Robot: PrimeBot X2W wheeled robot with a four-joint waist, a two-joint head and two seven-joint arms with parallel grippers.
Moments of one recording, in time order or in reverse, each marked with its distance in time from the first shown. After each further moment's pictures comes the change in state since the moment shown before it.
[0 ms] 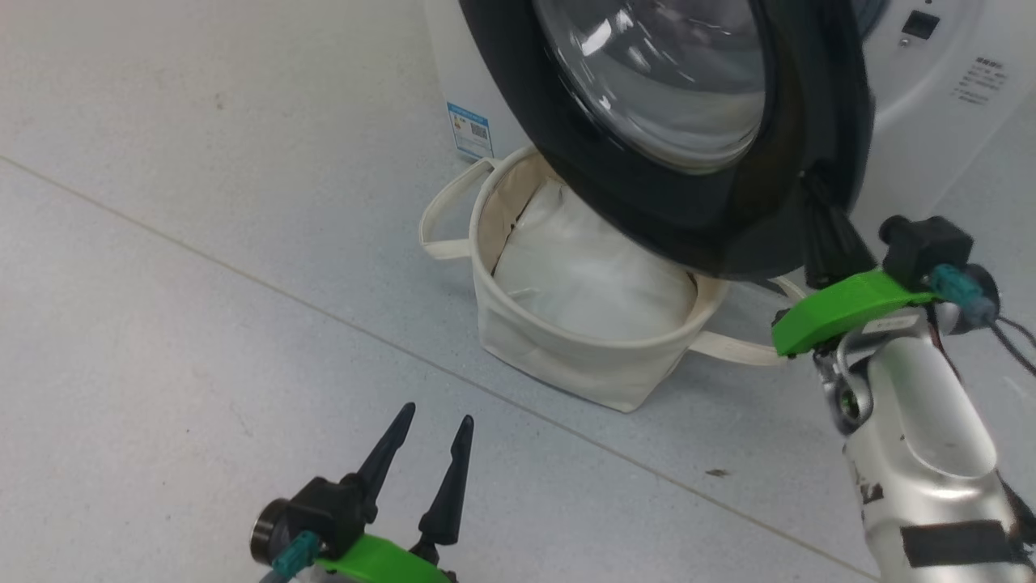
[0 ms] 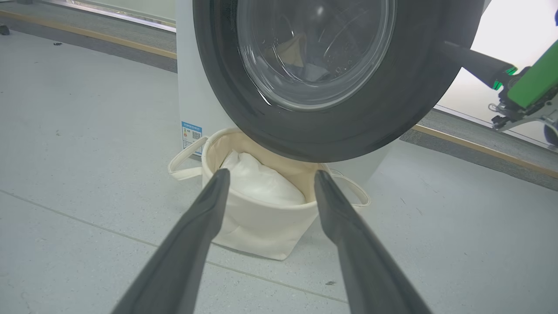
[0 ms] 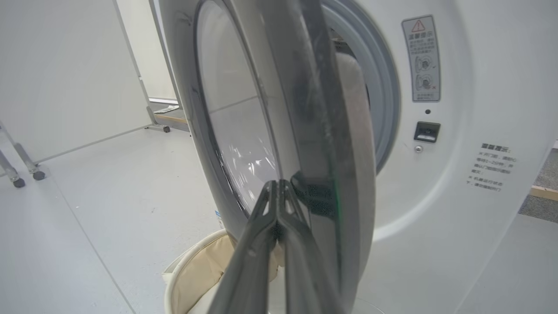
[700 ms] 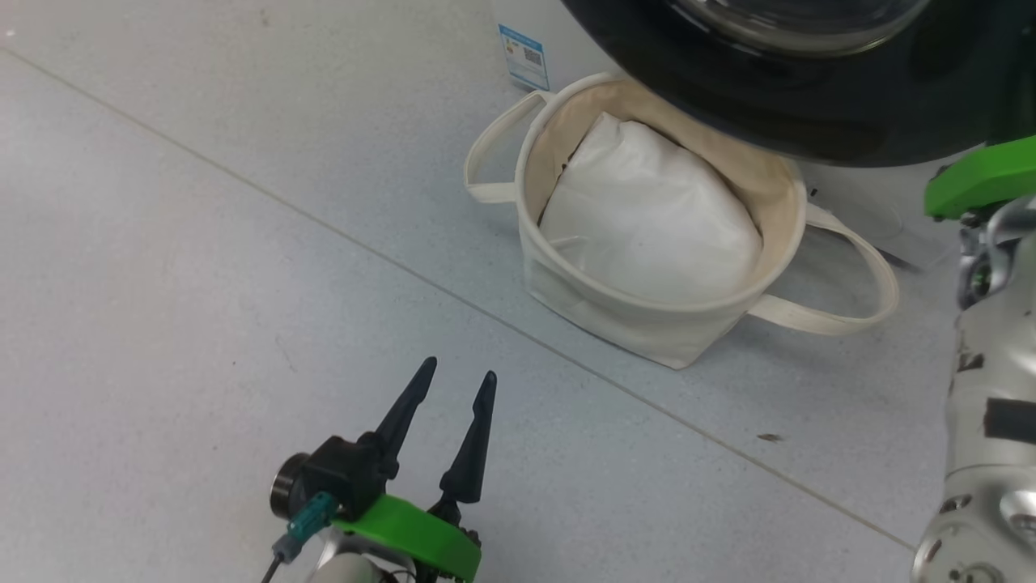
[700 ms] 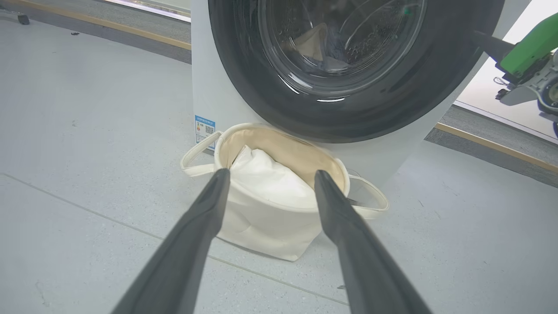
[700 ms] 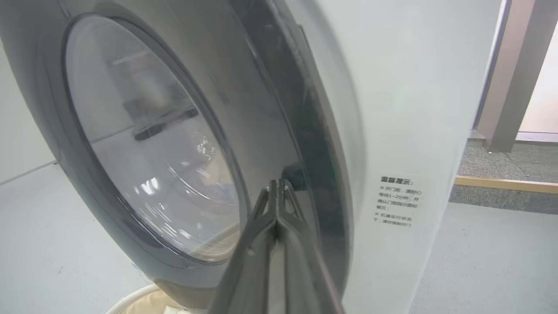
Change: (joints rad) left arm -0.095 -0.005 -0.062 -0.019 -0.052 0.035 0.000; right arm -0.293 -0.003 -0.464 0.103 -0.294 0.000 0.000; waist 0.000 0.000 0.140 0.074
